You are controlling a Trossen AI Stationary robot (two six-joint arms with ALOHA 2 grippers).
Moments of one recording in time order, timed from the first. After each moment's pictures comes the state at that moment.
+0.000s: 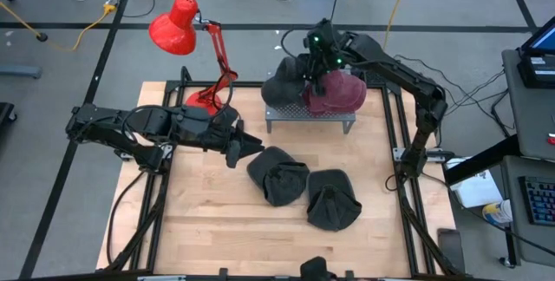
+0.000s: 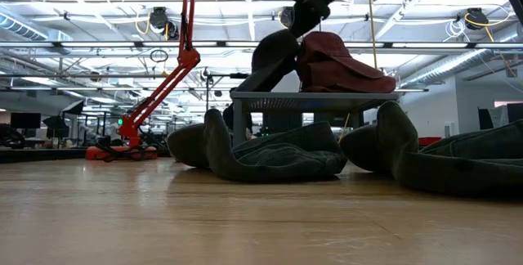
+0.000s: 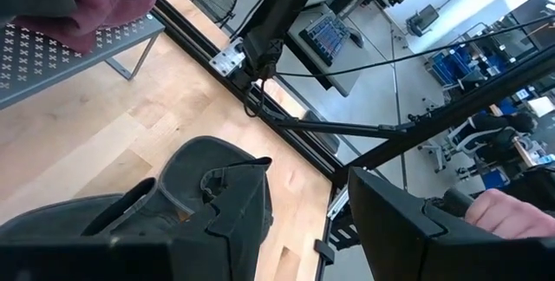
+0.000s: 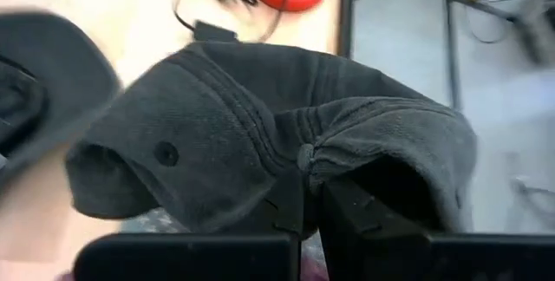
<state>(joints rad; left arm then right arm) -0.15 1.23 1.32 -0.41 -0.12 -0.81 -0.58 1.80 1.95 -0.99 -0.22 -0.72</state>
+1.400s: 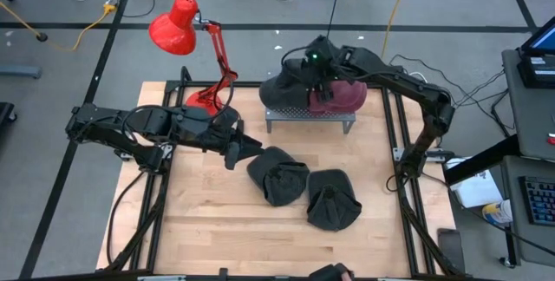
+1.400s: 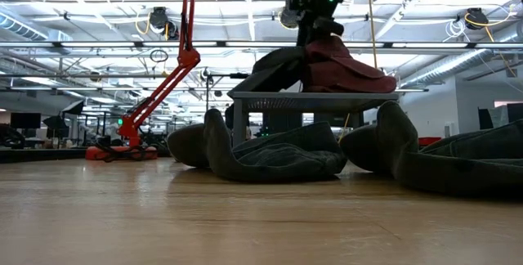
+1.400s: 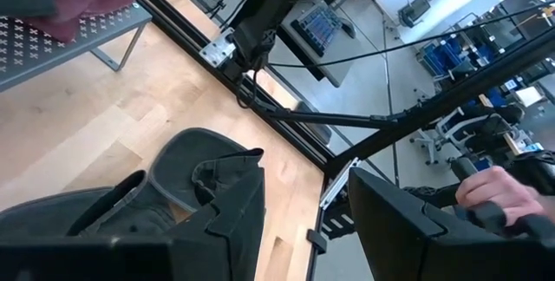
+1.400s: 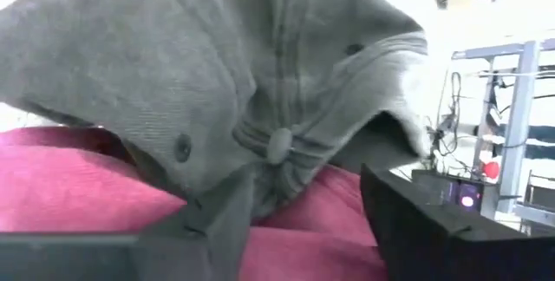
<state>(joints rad) -0.15 1.23 1.32 -0.41 -0.08 -0.81 -0.49 1.72 1.79 -0.97 0.24 -0.87</state>
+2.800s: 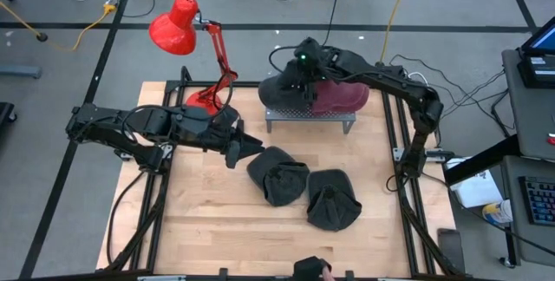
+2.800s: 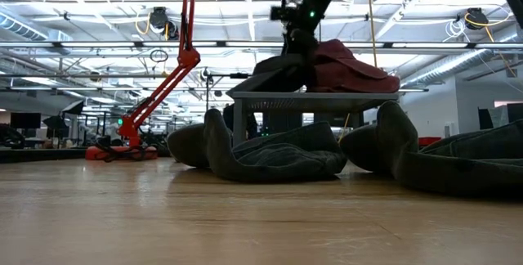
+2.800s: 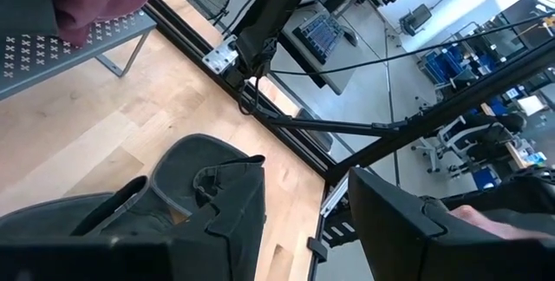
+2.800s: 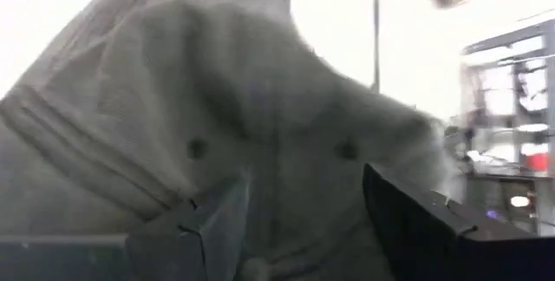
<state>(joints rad) -0.14 1.23 1.32 -0.40 -0.10 -0.81 -0.50 1.83 1.79 -0.81 0.16 -0.70</state>
